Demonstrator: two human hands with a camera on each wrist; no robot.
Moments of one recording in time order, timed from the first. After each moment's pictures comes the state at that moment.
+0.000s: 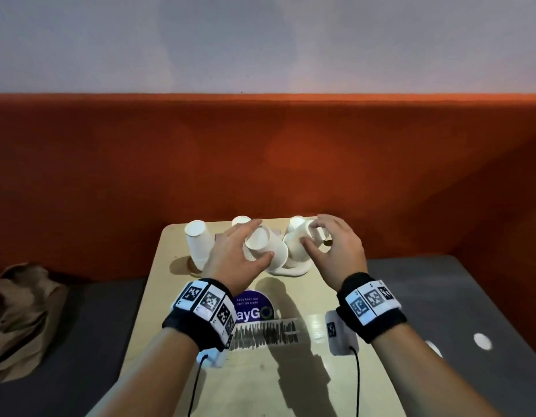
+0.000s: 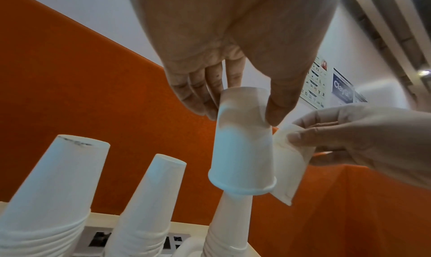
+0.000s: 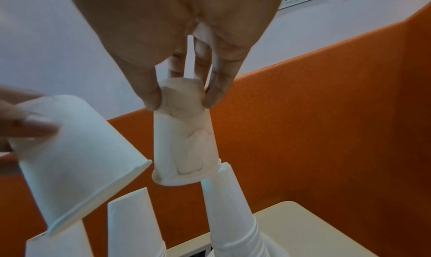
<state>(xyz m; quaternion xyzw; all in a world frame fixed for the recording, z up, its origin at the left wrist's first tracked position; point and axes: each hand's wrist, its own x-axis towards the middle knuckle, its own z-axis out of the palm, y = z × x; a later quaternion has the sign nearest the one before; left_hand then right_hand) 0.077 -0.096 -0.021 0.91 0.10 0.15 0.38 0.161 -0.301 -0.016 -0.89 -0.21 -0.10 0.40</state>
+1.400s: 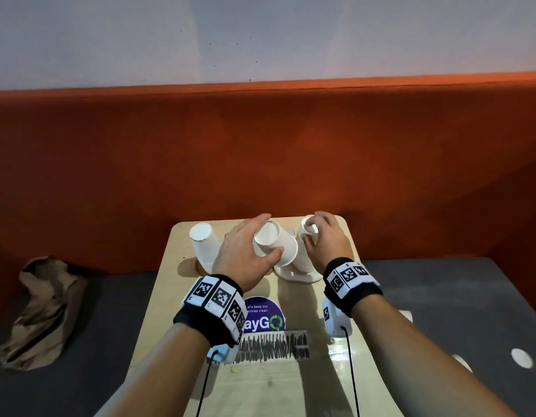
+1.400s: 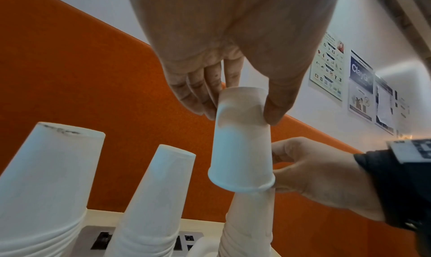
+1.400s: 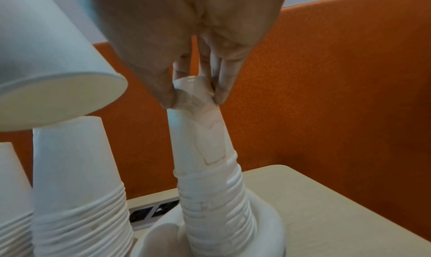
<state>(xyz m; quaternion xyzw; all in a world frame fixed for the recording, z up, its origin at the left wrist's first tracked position) 0.118 -0.090 -0.027 0.91 0.13 0.15 0.37 0.235 -0.251 -0.066 -0.93 -0.20 -0.02 0.31</state>
